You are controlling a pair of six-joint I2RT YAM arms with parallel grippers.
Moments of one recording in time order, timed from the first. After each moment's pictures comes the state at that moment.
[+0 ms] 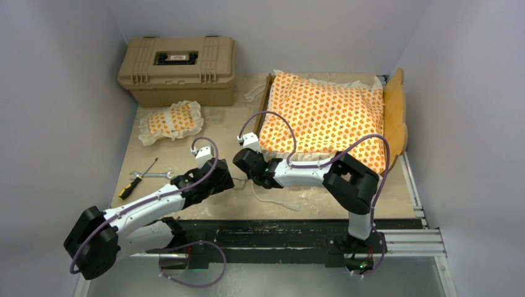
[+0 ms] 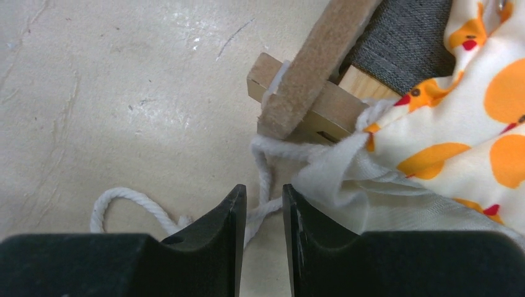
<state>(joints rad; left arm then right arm) -0.75 1.03 0.50 -0.40 -0.41 -0.96 1.07 1.88 1.15 -0.14 0.56 0.51</state>
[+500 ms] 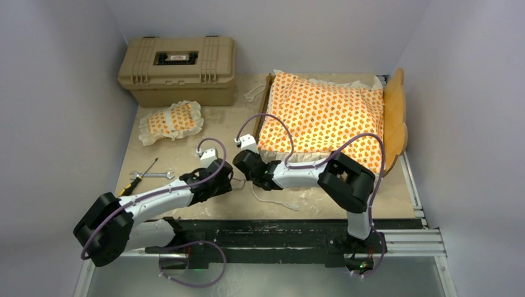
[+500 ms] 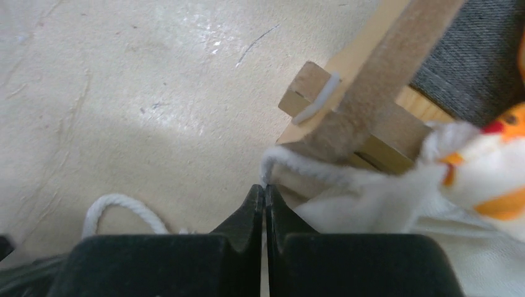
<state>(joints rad) -0.75 1.15 0.49 -0.36 -0.40 -0.95 1.07 1.94 1.14 -0.03 0.55 0.45</state>
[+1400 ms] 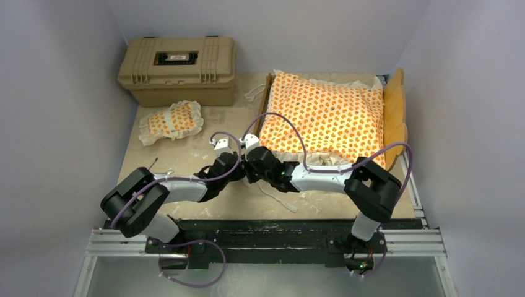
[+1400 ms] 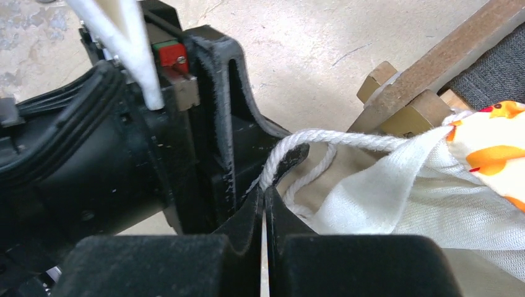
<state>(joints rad) -0.73 1.47 0.46 0.36 -0.34 -0.80 1.05 1.71 0.96 0.12 0.22 0.36</state>
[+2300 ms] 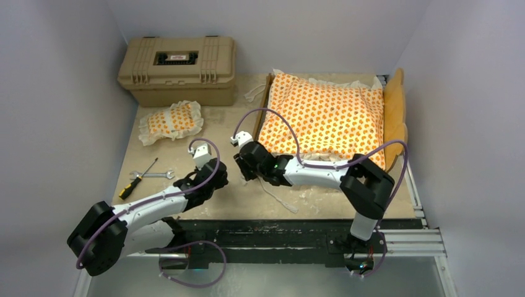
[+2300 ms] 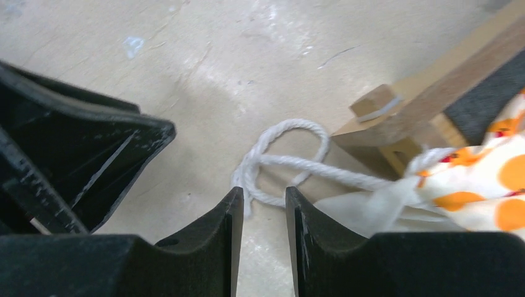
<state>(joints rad) -0.73 1.09 0.40 -0.14 -0.52 -0.93 1.04 1.77 1.10 -0.06 0.21 0.29</state>
